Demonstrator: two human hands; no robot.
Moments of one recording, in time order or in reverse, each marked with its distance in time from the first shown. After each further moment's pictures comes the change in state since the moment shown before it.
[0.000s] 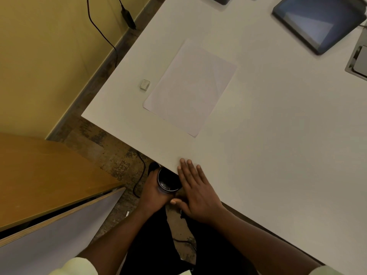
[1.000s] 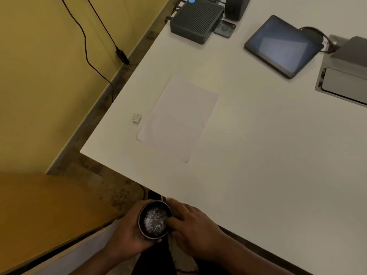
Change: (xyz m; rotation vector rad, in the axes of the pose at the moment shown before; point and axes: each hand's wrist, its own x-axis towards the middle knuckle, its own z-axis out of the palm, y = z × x) left_hand -0.049 0.067 -0.080 0.068 -0.166 0.261; right_hand -0.021 -0.017 -0.061 0.274 -0.009 -0.162
